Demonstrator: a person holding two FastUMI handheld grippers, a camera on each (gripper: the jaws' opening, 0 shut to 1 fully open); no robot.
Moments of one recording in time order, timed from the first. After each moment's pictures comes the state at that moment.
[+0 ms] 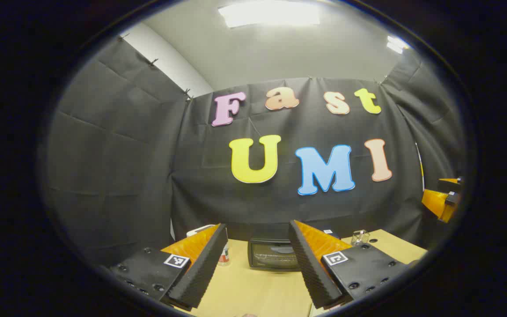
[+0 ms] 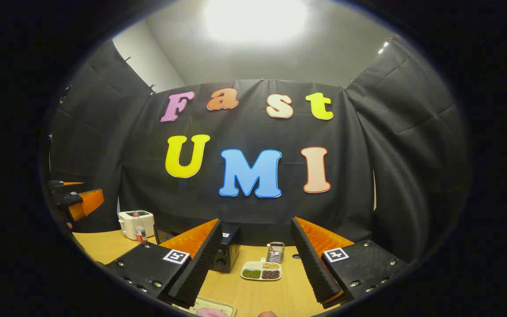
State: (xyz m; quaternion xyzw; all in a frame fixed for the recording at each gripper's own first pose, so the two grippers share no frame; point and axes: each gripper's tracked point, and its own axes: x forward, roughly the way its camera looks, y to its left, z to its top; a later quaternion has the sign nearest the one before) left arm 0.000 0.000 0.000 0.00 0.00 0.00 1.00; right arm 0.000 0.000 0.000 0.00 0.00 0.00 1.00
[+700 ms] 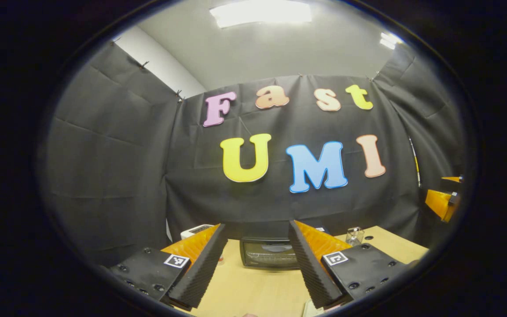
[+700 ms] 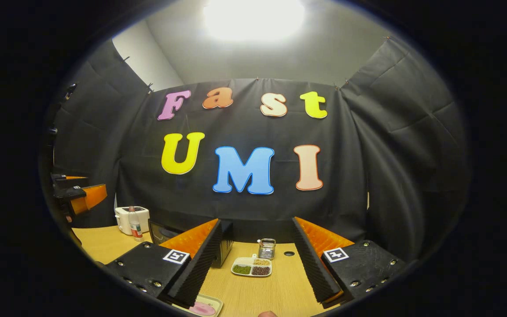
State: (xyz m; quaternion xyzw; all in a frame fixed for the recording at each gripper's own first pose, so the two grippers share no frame) left arm -0.005 -0.038 -0.001 0.01 0.01 -0.02 1.00; right arm -0.019 -0.031 -0.010 0.00 0.00 0.00 1.00
